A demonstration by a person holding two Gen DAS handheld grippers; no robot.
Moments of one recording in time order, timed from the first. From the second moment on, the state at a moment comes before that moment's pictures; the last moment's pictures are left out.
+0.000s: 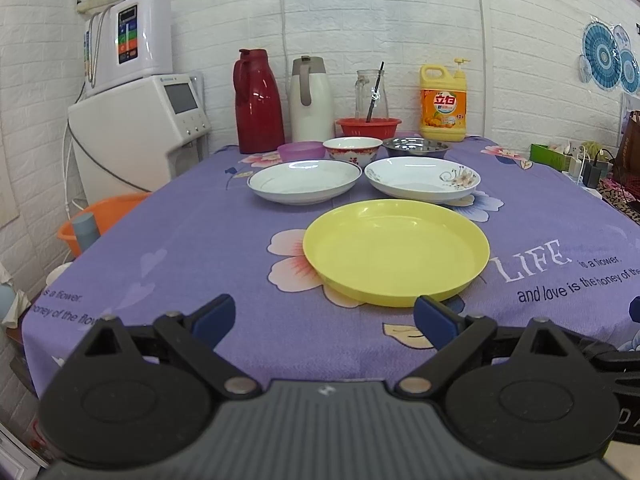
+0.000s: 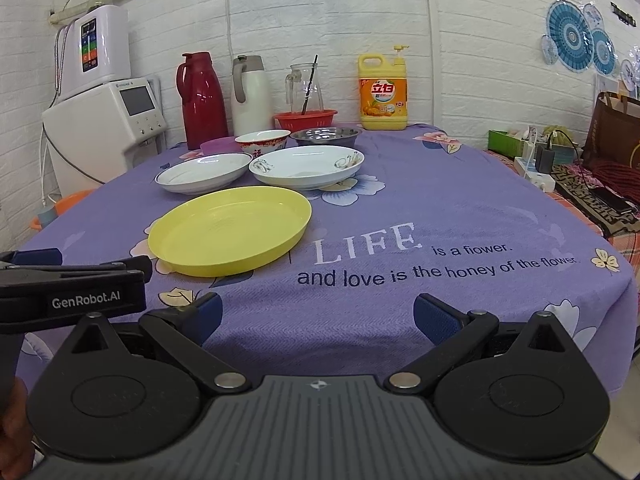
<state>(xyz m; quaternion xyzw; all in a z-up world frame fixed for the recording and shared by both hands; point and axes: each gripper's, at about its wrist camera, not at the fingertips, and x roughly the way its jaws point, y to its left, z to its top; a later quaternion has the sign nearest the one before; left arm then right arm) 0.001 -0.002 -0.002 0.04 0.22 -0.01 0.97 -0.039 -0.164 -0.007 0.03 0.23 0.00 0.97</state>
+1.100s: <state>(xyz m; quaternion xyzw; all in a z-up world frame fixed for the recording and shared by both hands) 0.000 -0.005 -0.005 0.04 0.22 -0.02 0.97 -0.038 -0.161 -0.007 0.03 0.23 0.00 0.97</state>
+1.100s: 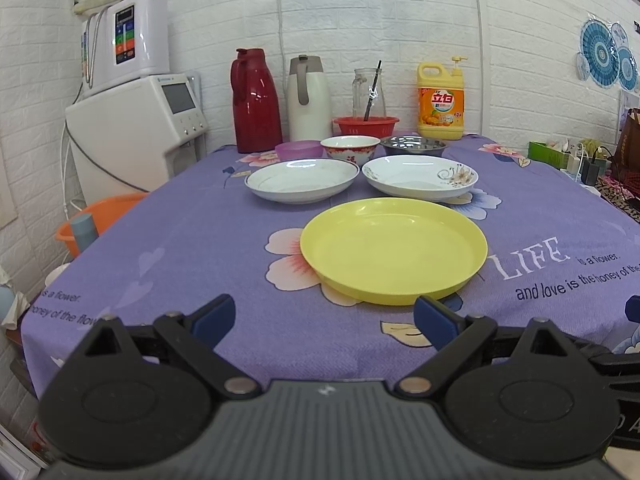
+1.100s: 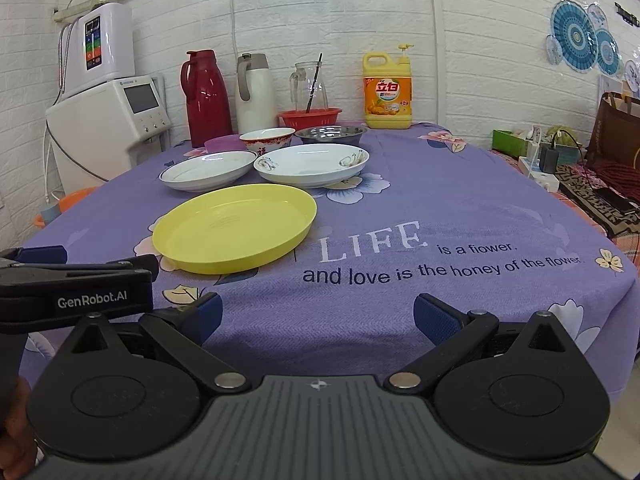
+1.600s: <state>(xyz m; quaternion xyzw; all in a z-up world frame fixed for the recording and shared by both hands) 0.000 -0.005 -0.004 0.04 0.22 -0.02 0.97 -0.038 -0.161 -0.008 0.03 0.24 0.00 0.97</state>
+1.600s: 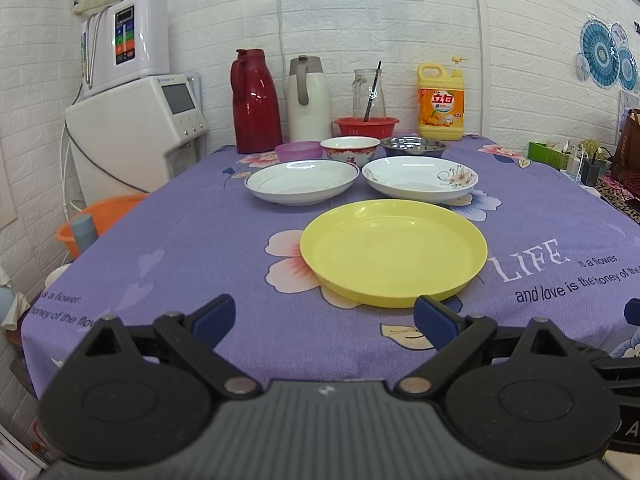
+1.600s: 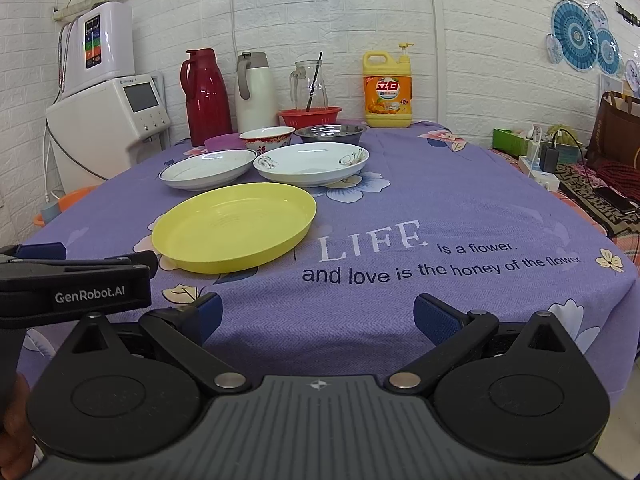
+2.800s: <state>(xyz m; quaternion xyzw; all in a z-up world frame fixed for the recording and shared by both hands) 0.166 0.038 -0.010 -0.03 0.38 -0.06 0.92 0.114 -0.164 -0.009 0.03 0.33 0.08 0.94</state>
